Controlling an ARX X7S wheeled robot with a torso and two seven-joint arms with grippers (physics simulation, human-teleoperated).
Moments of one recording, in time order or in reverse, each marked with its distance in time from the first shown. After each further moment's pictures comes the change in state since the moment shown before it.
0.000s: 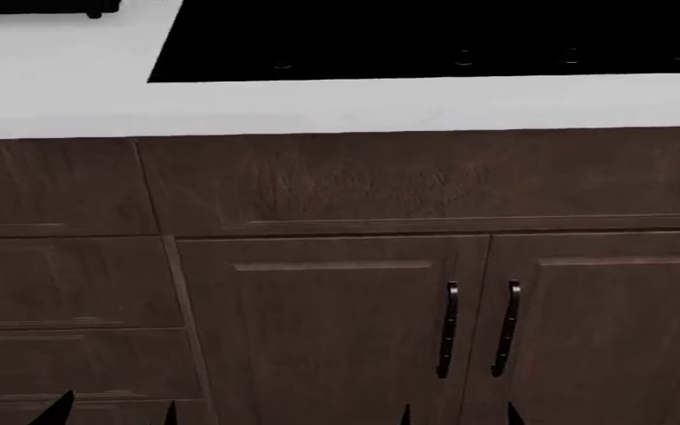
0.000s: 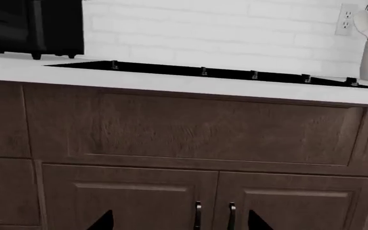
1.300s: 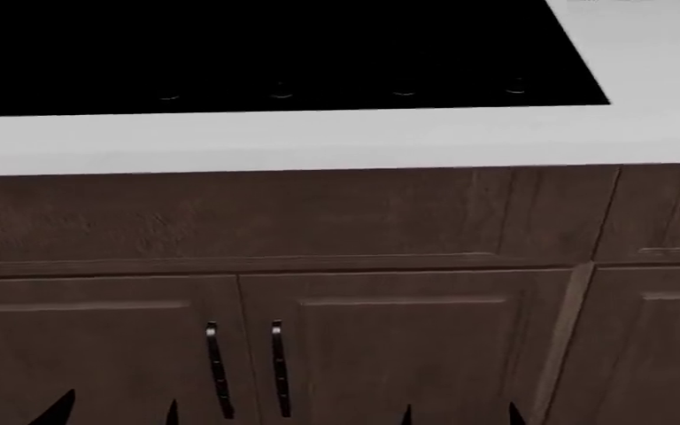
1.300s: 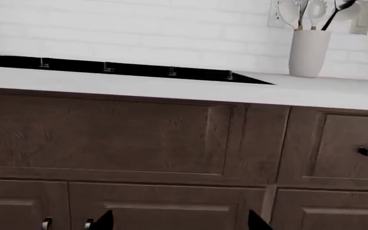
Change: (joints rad) left arm -0.009 -0.010 0.019 -0.001 -0.013 0.000 -0.014; right arm 0.004 0.012 -0.014 0.003 0.013 -0.009 0.011
